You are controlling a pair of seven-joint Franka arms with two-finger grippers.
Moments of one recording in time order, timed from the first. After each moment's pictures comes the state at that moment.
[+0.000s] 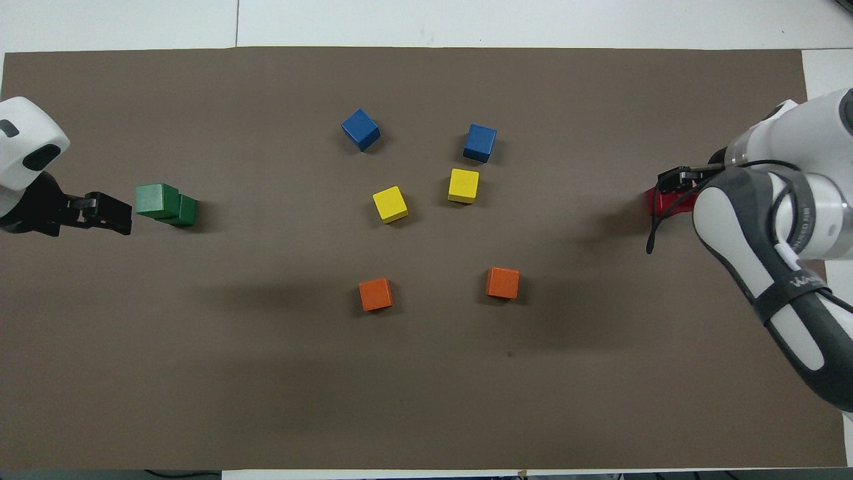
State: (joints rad) left arm 0.02 0.00 -0.07 -1.73 0.06 1.62 -0.01; right arm 0.01 0.24 -0.08 -1.82 0.00 2.08 -0.05
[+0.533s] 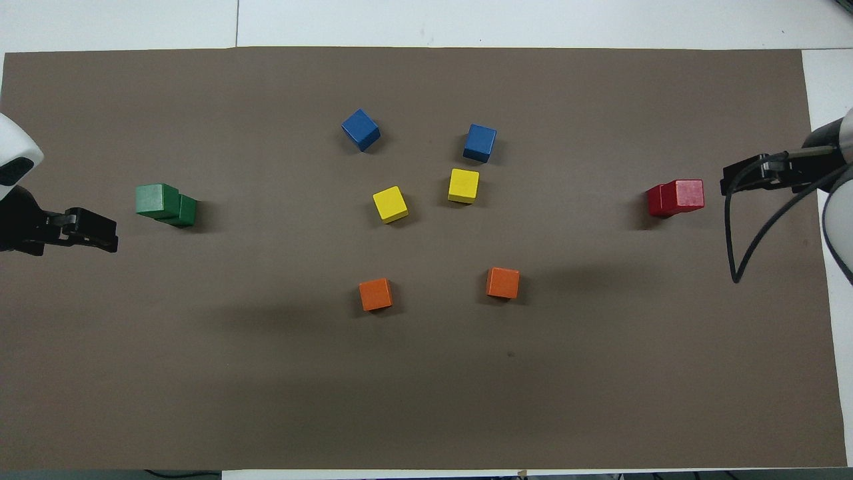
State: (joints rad) left arm 0.02 -0.04 -0.05 -1.74 0.04 1.57 -0.01; right arm 0.02 0.03 -0.06 -1.65 0.00 1.68 -0.05
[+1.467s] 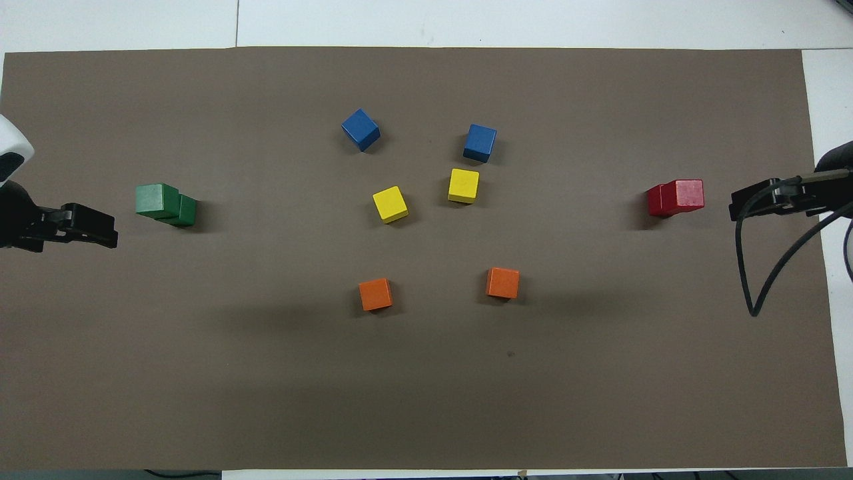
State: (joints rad) left arm 0.02 -0.05 -0.06 -1.72 0.02 1.57 -0.01; right arm 0.01 -0.01 -0.03 -1.66 -0.03 1.60 -0.05
